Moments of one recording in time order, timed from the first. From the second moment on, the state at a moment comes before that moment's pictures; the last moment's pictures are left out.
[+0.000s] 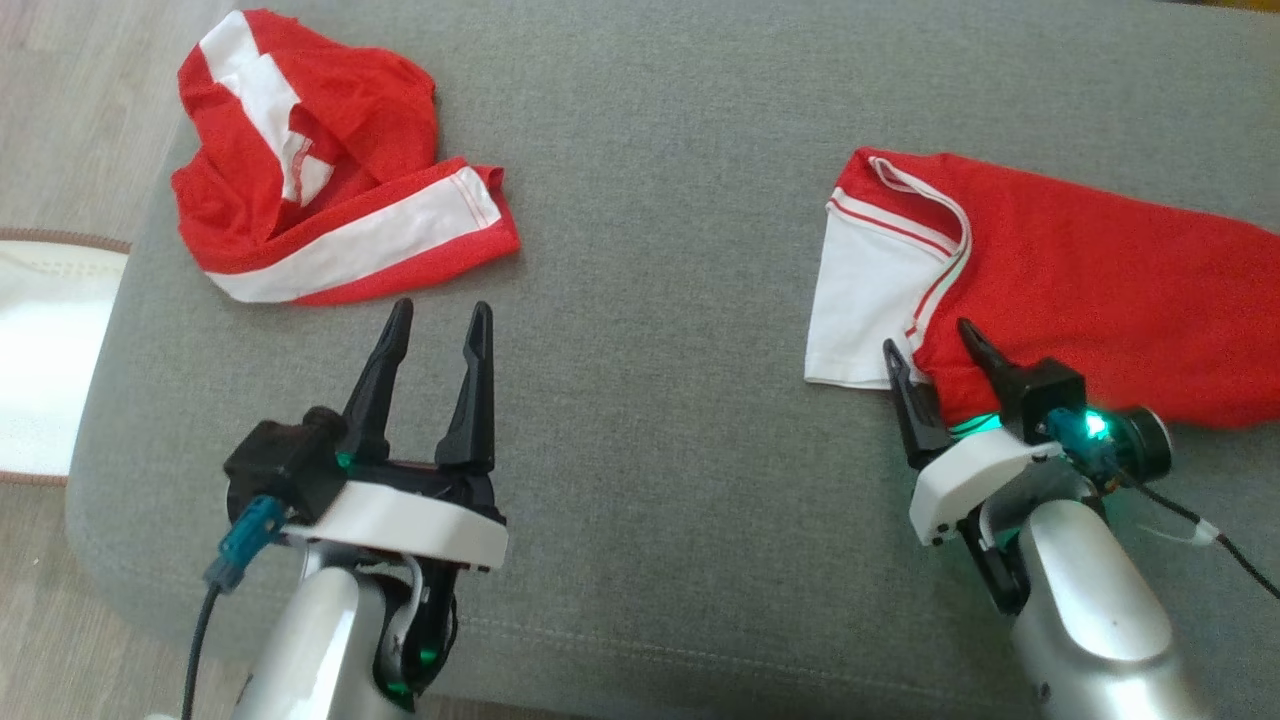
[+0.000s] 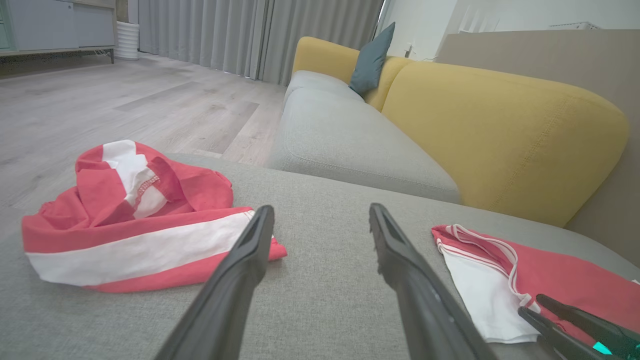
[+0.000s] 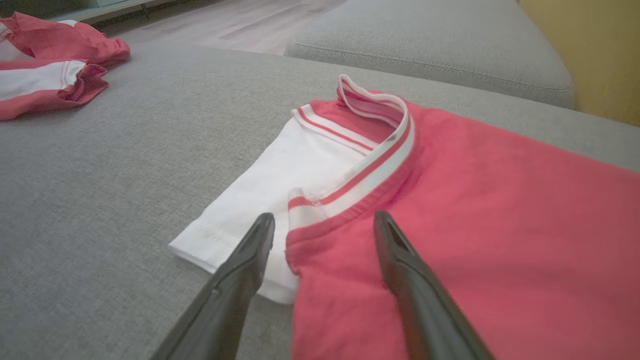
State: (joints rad) left arm -0.16 0.04 -0.28 0.10 -0.32 -0.01 -0.26; right arm -0.36 -0.06 0.10 0.61 -0.07 0.12 -0.13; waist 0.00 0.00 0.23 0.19
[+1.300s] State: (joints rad) left arm -0.15 0.04 -0.28 0.11 -0.34 0.00 -0.26; right arm -0.52 -0.21 0.16 0.20 -0.05 0.12 0.08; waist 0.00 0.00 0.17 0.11
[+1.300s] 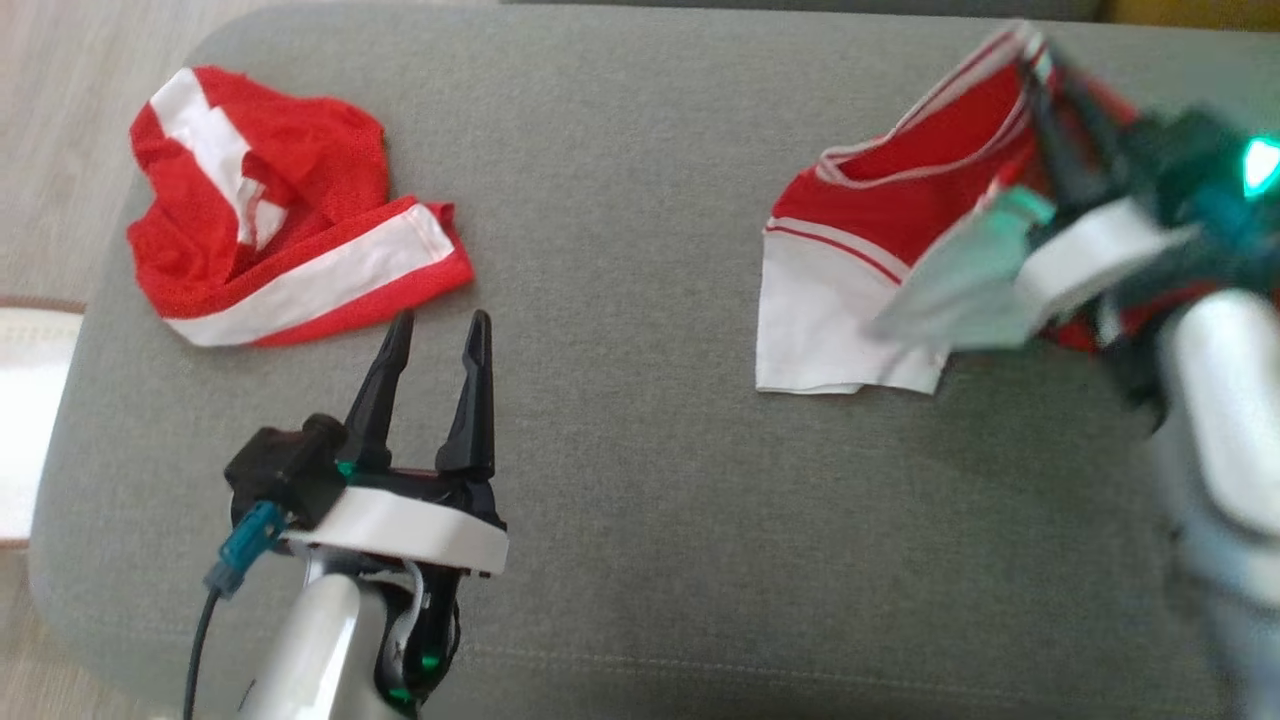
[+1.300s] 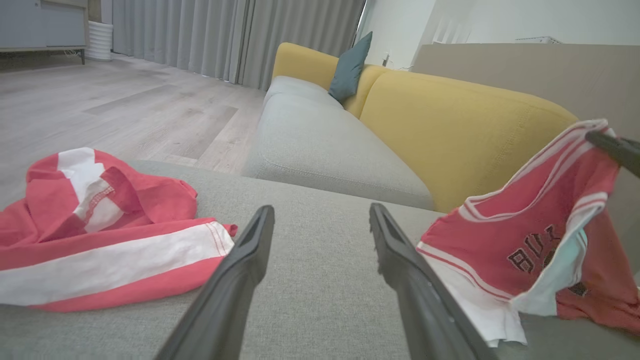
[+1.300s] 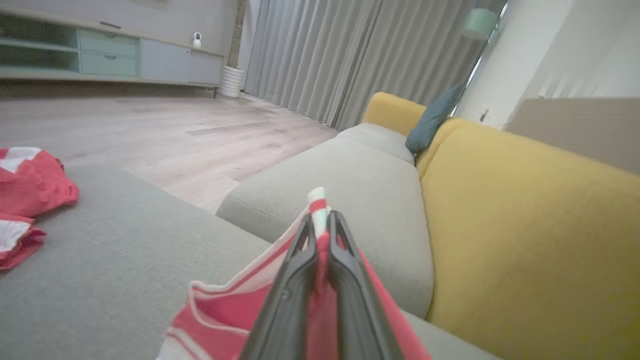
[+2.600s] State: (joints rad) left arm -0.27 0.04 -0.30 0.11 -0.36 0.00 -0.26; right arm -1.34 -0.54 0.75 0.99 0.32 0.12 -0.17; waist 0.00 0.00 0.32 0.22
